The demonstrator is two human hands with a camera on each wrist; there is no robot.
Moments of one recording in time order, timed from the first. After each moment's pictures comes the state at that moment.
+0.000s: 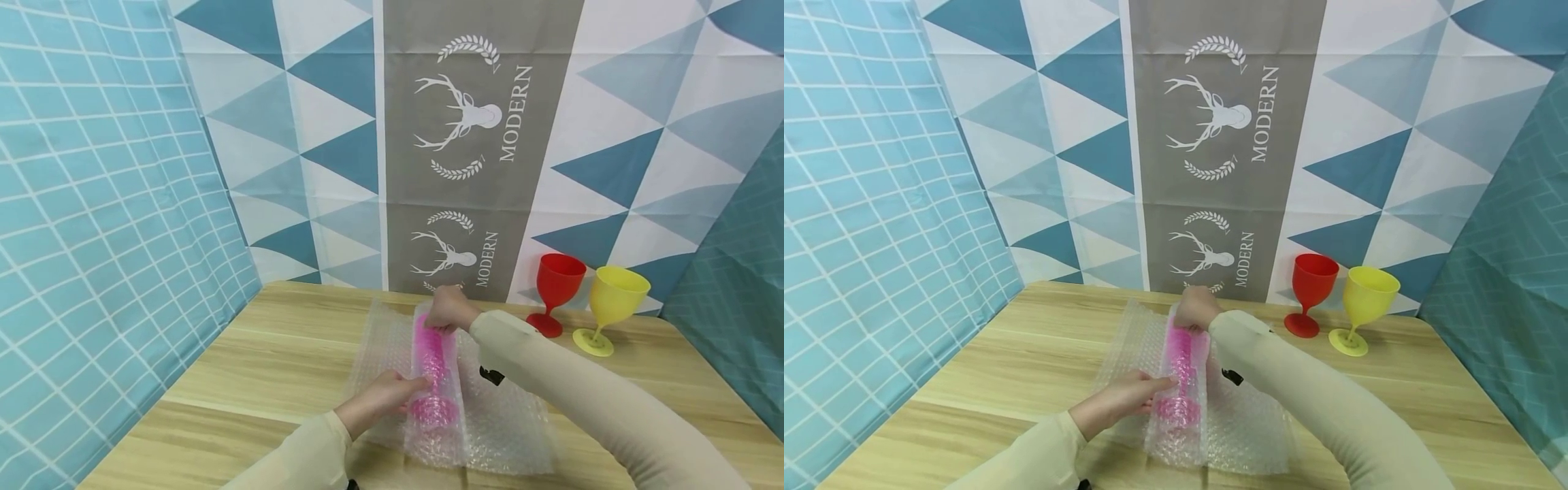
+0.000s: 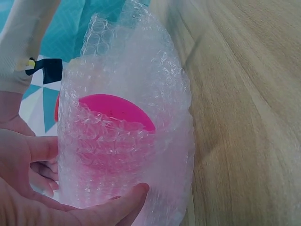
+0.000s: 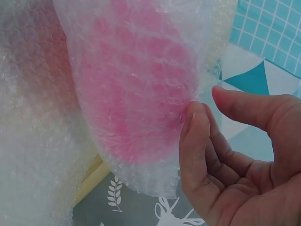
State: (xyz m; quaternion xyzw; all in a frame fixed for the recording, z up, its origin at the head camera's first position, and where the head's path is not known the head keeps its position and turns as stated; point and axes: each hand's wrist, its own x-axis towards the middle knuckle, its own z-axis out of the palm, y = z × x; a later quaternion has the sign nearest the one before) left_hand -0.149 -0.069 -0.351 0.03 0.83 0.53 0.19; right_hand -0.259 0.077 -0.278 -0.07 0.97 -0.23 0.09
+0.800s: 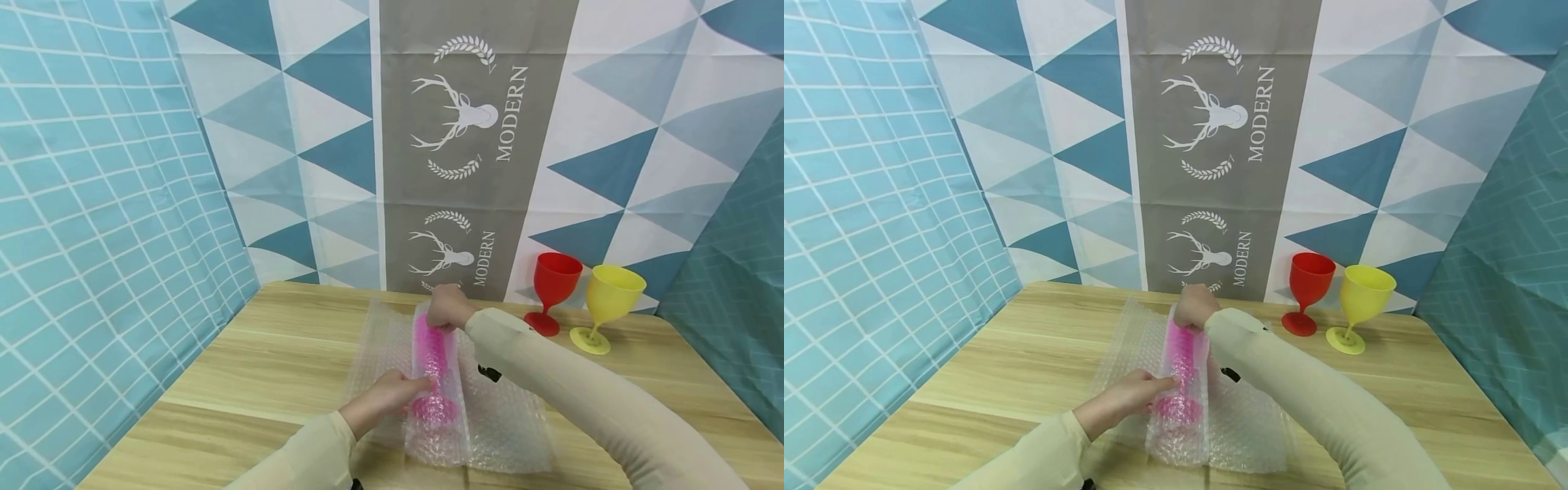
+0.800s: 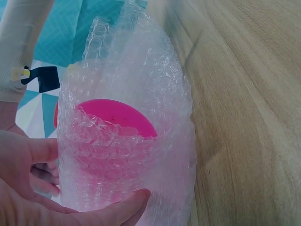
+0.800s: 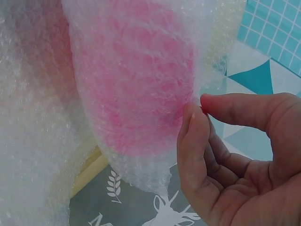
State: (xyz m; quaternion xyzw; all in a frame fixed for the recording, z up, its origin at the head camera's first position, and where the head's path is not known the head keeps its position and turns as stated) left_hand -0.147 -0.061 -0.351 0.03 0.83 0.52 0.18; right_hand -0.260 0.075 -0.277 -0.06 0.99 -0.14 0.07
